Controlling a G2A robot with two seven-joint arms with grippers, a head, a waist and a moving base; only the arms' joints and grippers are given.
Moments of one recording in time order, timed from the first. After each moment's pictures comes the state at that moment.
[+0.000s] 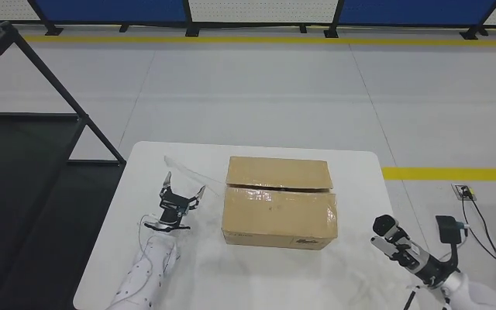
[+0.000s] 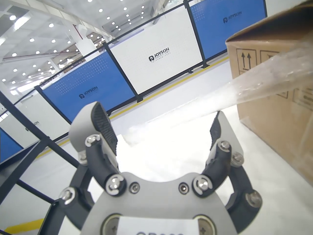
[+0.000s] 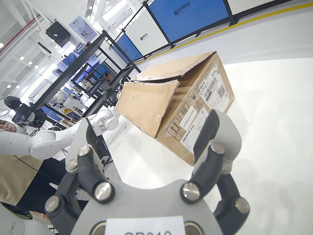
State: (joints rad) left arm 0.86 -1.31 -1.23 -0.85 1.65 0.14 0.72; right arm -1.47 -1.01 1.76 -1.67 -0.14 -0.80 0.52
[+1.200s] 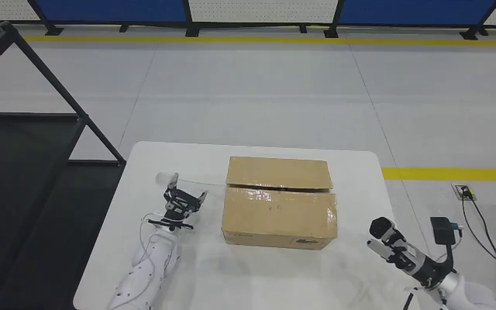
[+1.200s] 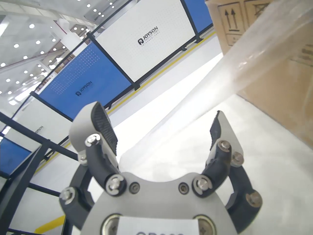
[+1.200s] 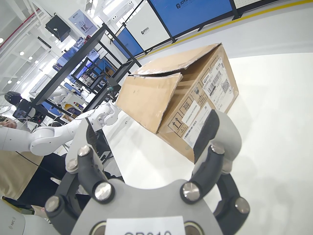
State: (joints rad) left arm 0.86 -1.29 -1.22 -0.89 1.80 0.15 0.54; right arm -1.48 -0.99 1.74 -1.67 -0.15 -0.81 0.52
